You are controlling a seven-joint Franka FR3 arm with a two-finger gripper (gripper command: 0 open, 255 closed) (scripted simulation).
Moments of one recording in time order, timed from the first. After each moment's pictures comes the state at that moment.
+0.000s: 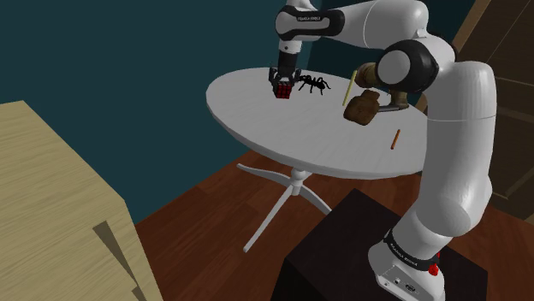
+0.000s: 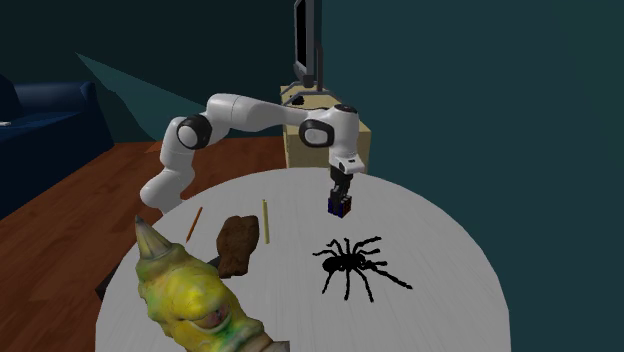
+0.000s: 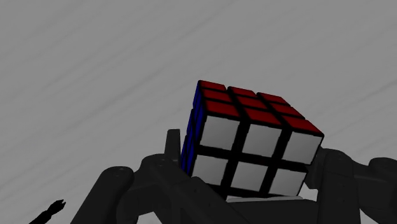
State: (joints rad) arm -0.11 0.47 -0.12 -1.25 0.06 1.72 0.15
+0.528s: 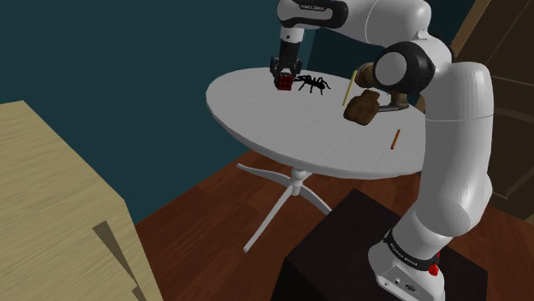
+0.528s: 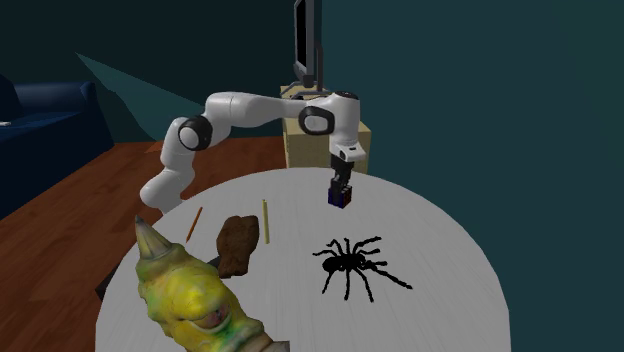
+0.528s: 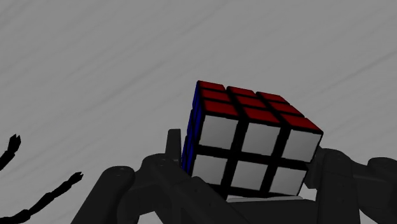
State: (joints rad) arm -0.11 0.49 -0.12 -1.12 0.06 1.61 0.16
